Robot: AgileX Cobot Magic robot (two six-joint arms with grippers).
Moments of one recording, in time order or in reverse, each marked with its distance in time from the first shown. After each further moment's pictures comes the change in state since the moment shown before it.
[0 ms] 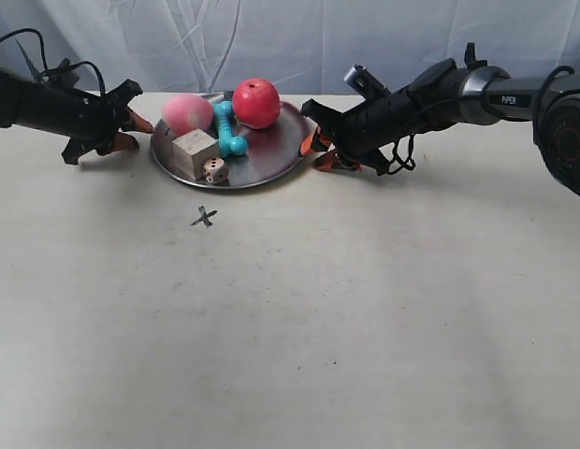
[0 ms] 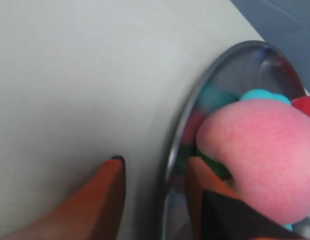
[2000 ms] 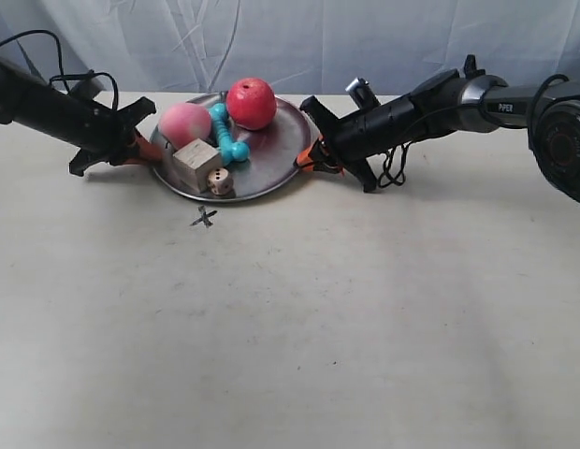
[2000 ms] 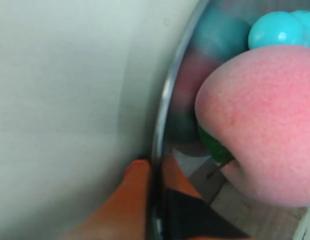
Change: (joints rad) left arm -0.029 -0.023 -0.001 0.193 0.187 -0.063; right arm 0.005 0.034 -0.008 0.144 0.141 0.104
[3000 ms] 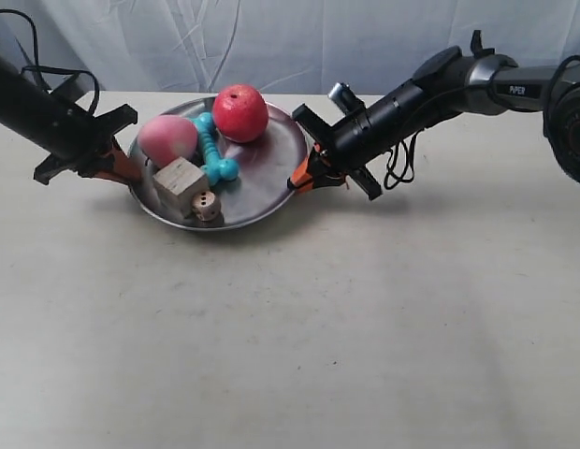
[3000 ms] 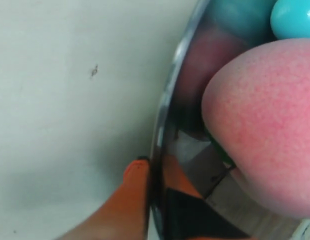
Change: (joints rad) left arm 0.011 -0.219 0.210 0.181 0.142 -0.070; right arm 0.009 -0.084 0.014 -0.173 0.309 0.043
